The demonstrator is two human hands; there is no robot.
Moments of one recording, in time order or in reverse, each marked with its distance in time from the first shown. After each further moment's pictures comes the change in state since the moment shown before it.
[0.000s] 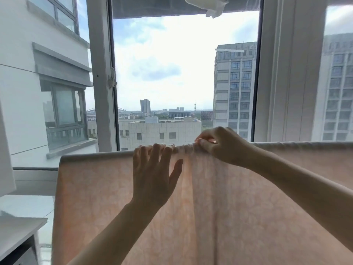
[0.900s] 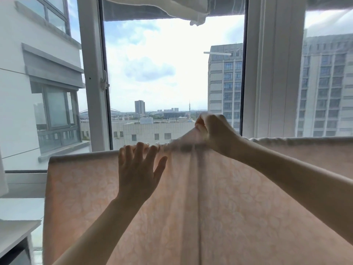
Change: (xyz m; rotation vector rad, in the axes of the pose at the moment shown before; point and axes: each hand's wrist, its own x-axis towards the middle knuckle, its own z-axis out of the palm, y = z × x) left_hand 0.001 -0.006 -0.008 0.078 -0.039 -0.018; right_hand -0.003 -0.001 -0.022 -0.144 0.227 -0.008
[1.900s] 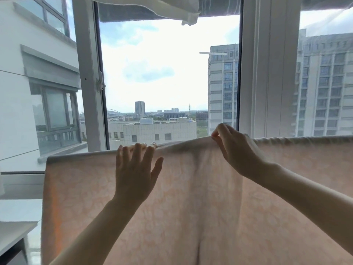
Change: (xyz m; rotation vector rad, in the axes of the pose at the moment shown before) left_hand 0.001 0.012 0.001 0.030 -0.032 0.011; right_hand -0.055 0.051 -0.008 -0.177 0.202 -0.188
